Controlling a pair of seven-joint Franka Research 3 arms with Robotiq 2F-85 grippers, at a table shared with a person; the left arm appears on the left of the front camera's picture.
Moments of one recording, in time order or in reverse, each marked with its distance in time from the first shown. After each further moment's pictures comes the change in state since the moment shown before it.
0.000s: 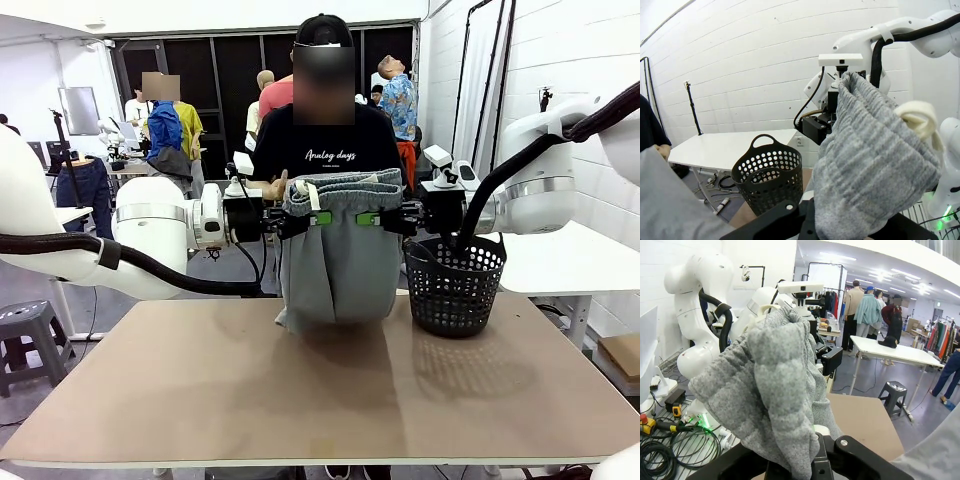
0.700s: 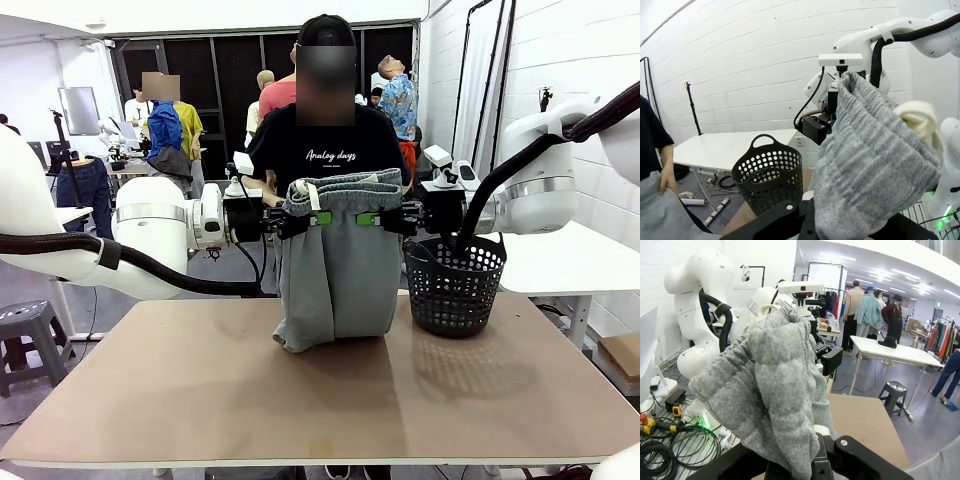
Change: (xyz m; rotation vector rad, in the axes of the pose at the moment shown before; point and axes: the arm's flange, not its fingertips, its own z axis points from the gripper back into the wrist) left arm 0.000 0.000 0.000 0.000 0.000 0.000; right arm 0.000 0.000 0.000 0.000 0.000 0.000
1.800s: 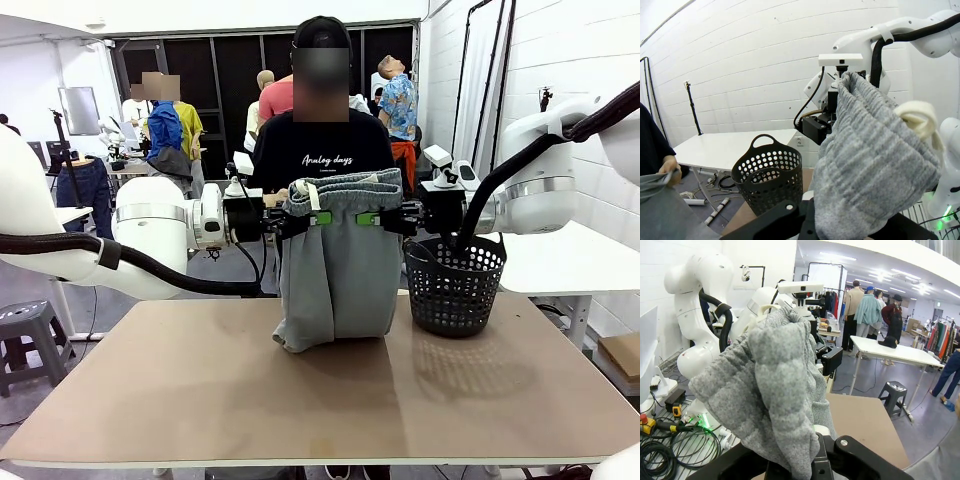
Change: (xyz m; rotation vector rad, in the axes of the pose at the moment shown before) left arm 0.000 0.000 0.000 0.000 0.000 0.000; right arm 0.000 0.000 0.000 0.000 0.000 0.000
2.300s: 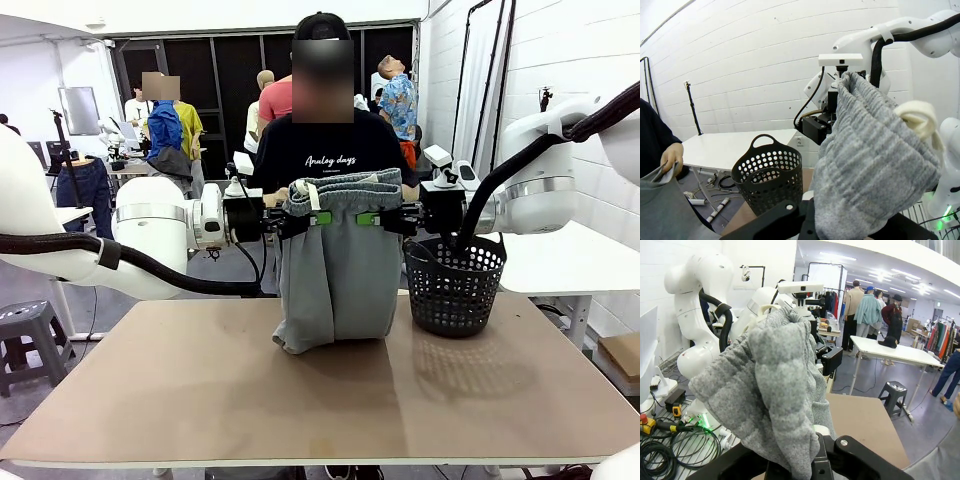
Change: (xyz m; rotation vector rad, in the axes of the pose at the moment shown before) left arm 0.000 0.000 0.000 0.000 0.000 0.000; right arm 0.000 0.000 0.000 0.000 0.000 0.000
